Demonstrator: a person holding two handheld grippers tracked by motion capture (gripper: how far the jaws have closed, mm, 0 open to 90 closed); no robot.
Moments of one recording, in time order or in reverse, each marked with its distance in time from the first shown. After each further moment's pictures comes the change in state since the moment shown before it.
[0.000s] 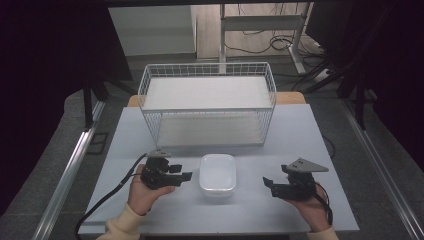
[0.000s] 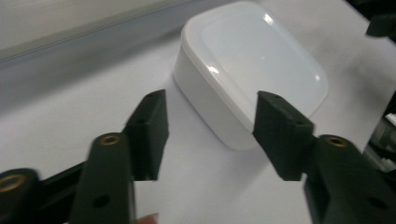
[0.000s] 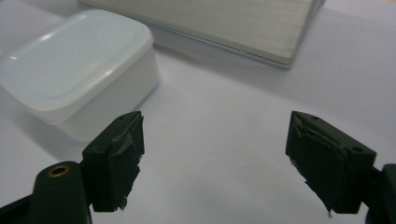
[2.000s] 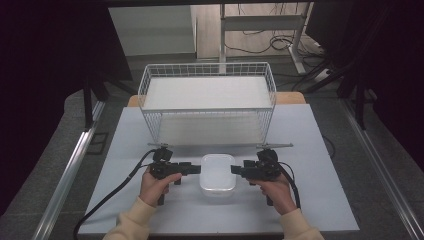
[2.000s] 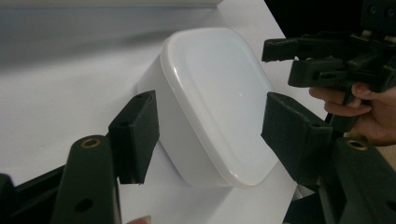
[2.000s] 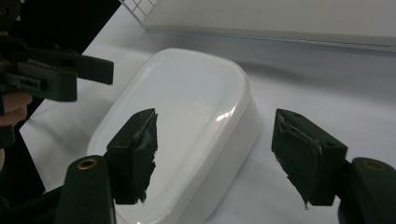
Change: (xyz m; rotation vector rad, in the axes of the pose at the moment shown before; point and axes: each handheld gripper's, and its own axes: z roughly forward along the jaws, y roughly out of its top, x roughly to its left) left arm 0.021 0.009 0.041 -0.003 -0.244 -0.273; right arm 0.027 0.044 0.076 0.111 0.286 0.292
